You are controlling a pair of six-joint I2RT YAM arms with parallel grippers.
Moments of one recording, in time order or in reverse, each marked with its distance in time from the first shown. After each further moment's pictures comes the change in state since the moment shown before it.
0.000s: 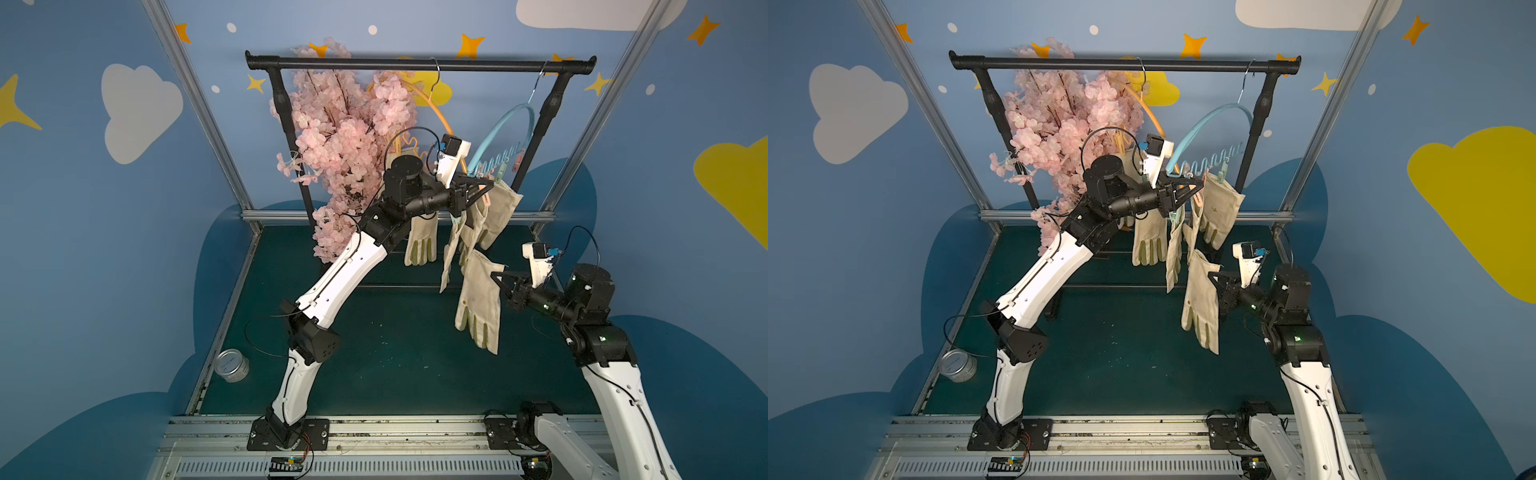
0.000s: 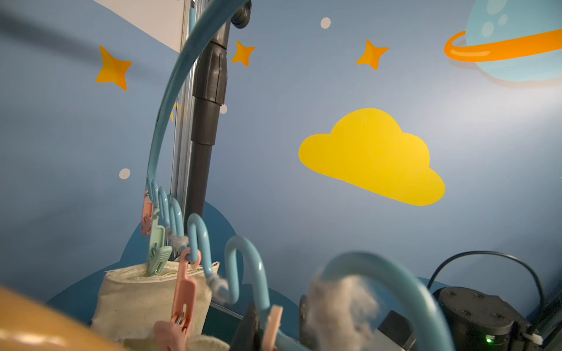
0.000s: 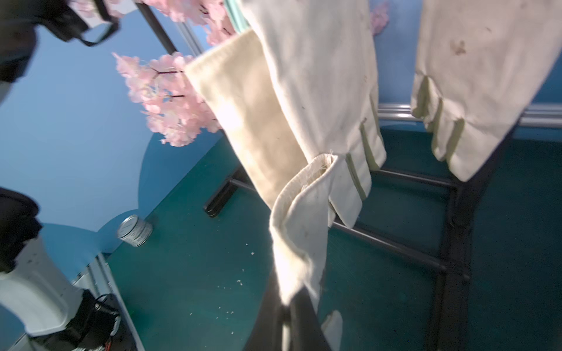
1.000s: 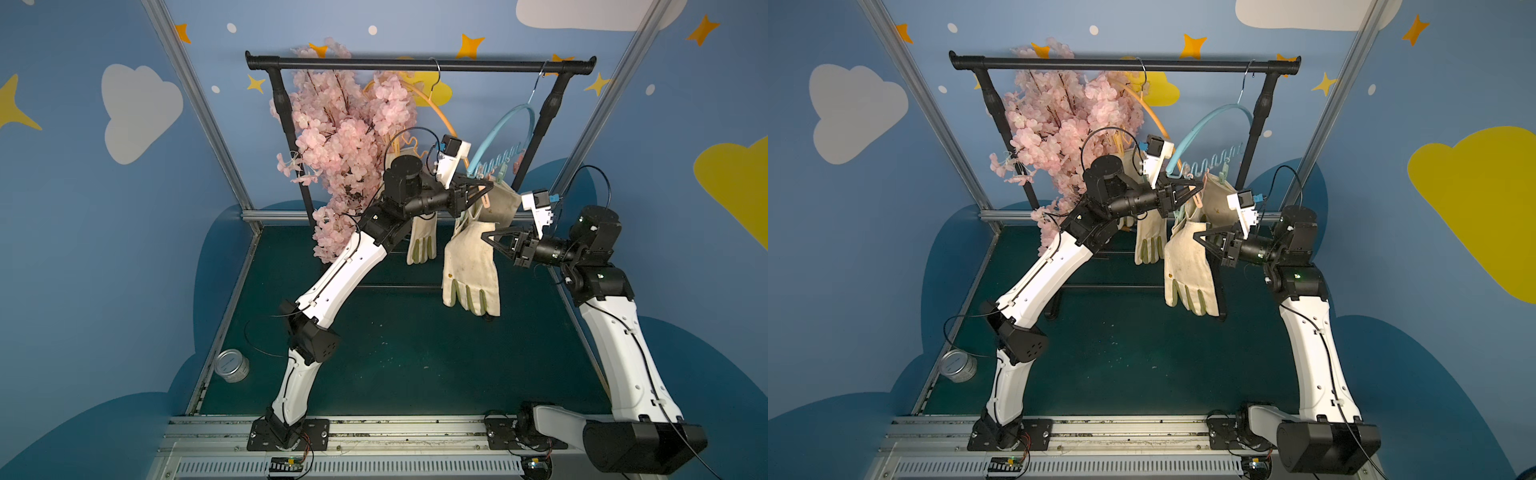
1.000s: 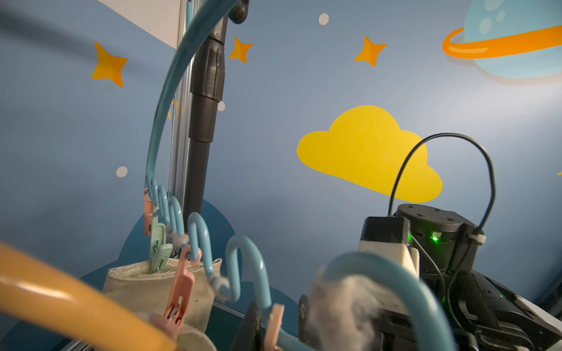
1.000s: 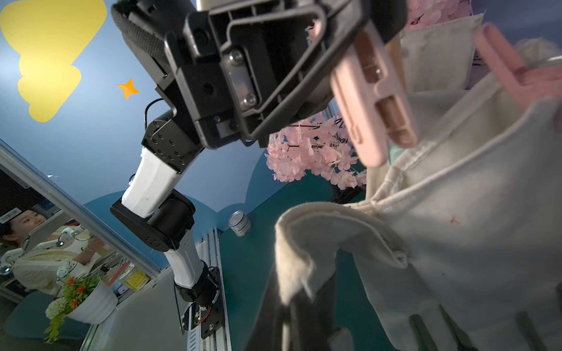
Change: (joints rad) left arm 0.003 0.000 0.000 -0.007 0.019 0.004; right arm -0.045 0.385 0.367 0.168 -0.489 0.138
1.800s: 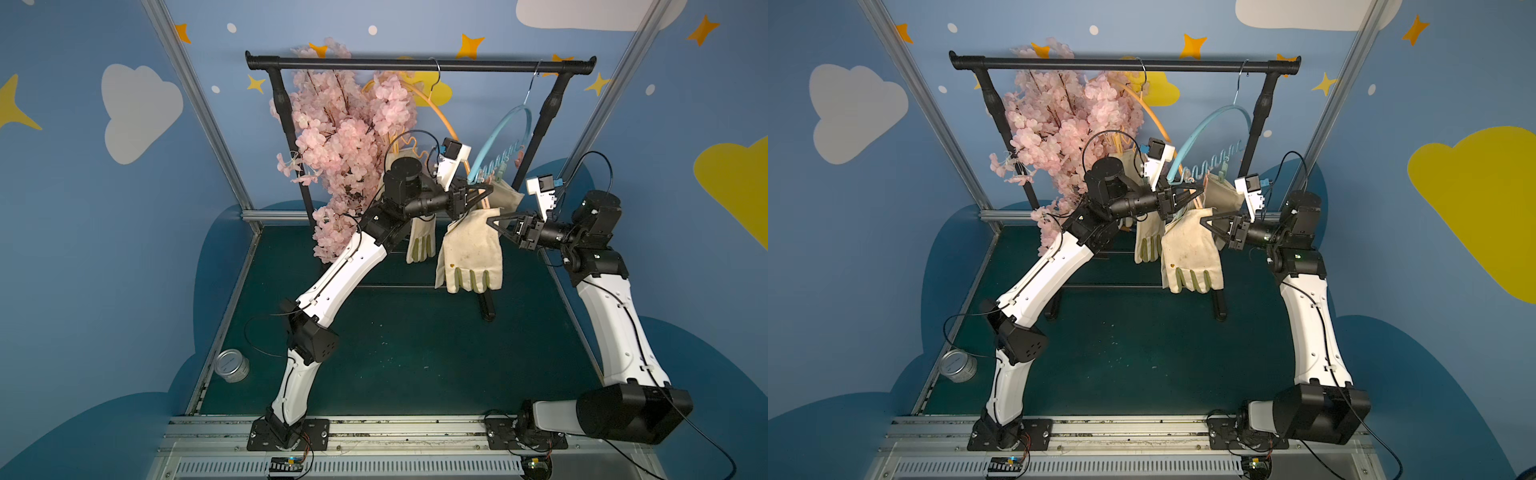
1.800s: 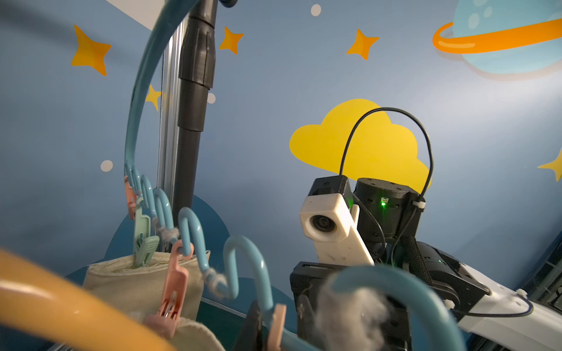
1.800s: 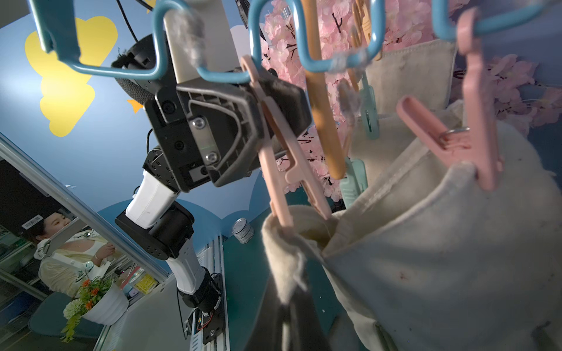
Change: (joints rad) left arm 0.008 -0.006 -0.042 0.039 0.050 -0.021; right arm -0.051 0.135 0.097 0.097 -0.101 0.073
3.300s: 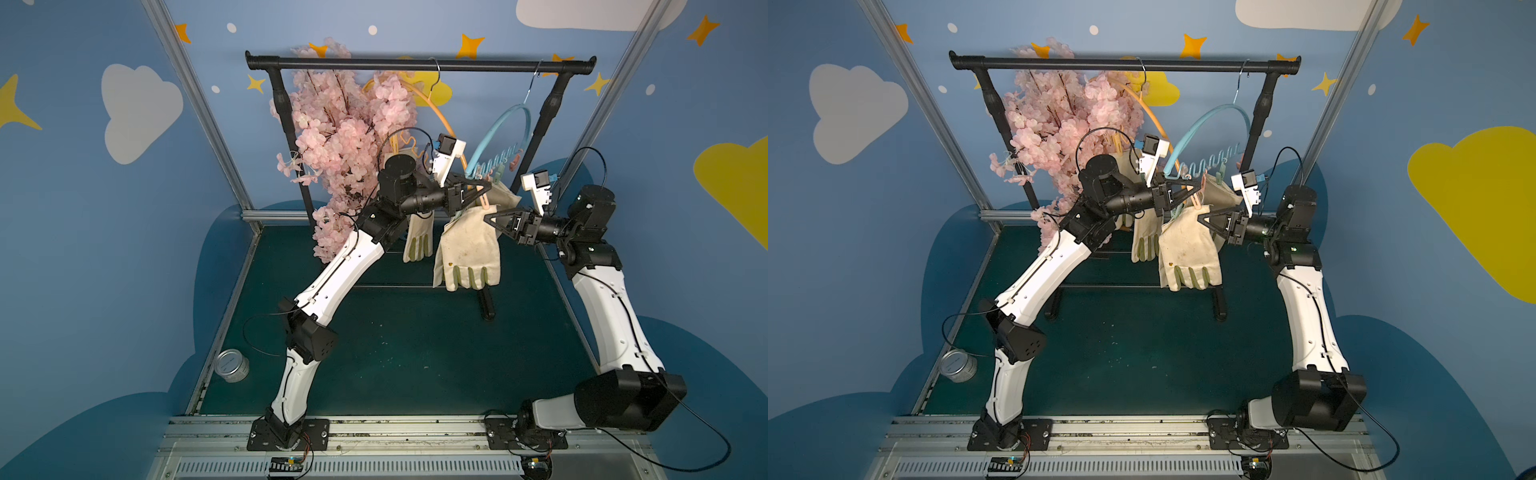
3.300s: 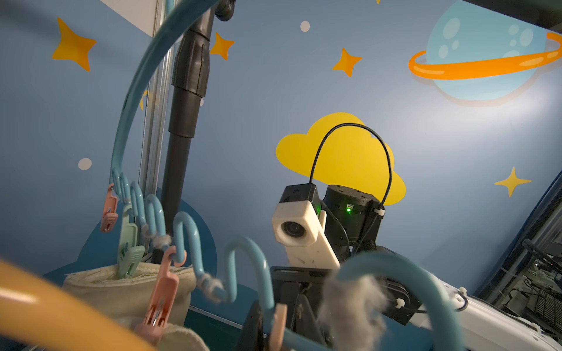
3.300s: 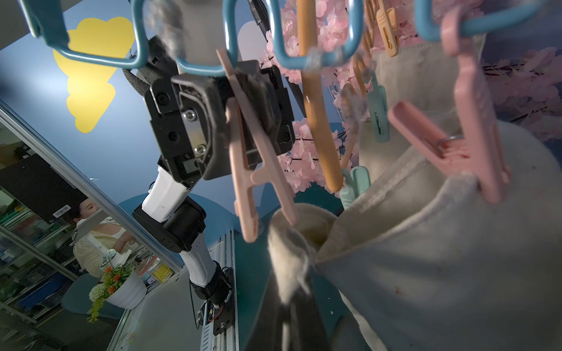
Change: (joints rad) left arm 0.020 0.000 0.000 0.050 0.066 -0.091; right arm 0.016 0.063 0.045 0.047 -0.060 0.037
